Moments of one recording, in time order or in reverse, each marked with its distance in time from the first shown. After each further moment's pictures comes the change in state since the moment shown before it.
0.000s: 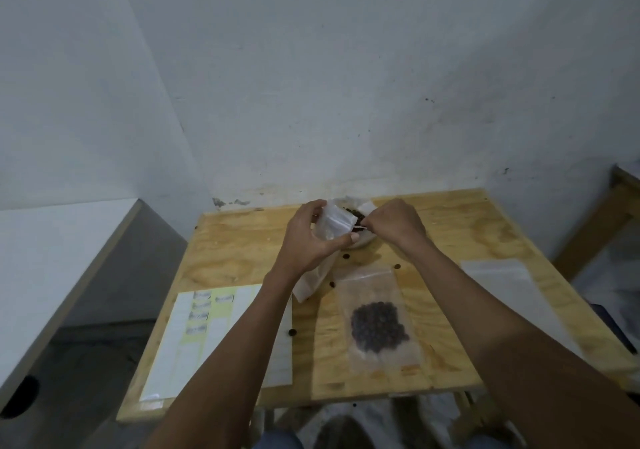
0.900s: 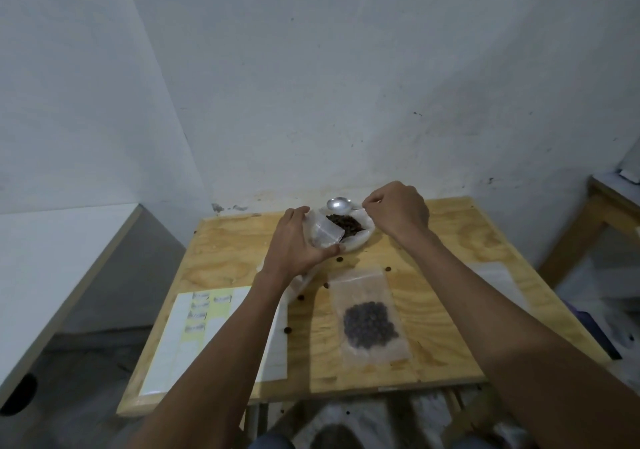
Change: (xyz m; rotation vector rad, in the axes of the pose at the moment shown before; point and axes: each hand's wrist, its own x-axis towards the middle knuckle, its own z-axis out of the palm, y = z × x) left_hand -0.008 0.004 -0.015 0.350 -0.022 0.022; right_hand -0.026 -0.021 -0.039 -0.195 0.181 -0.232
